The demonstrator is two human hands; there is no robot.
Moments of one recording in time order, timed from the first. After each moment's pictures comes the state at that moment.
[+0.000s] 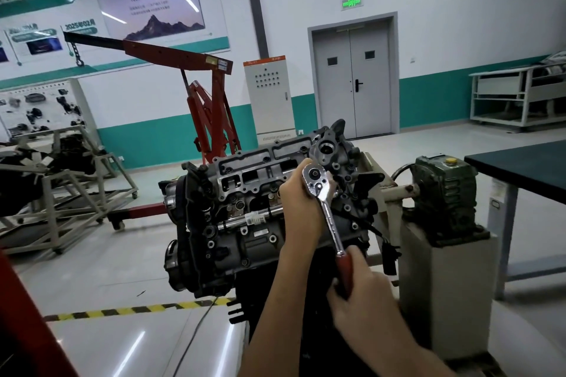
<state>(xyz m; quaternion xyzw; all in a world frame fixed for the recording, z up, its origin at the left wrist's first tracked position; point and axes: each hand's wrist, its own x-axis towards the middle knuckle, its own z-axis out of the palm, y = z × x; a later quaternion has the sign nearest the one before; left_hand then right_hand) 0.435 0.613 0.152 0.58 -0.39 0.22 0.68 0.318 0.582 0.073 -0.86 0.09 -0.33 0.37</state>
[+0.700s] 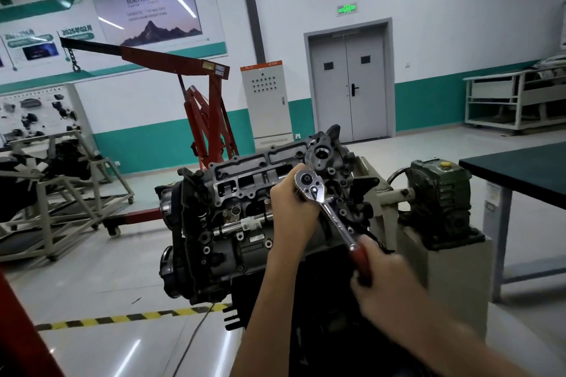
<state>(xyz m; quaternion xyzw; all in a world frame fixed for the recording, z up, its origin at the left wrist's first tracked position) 0.440 0.620 0.155 0.62 -0.39 0.23 0.64 0.309 0.541 0.093 -0.90 0.06 -0.31 0.31</state>
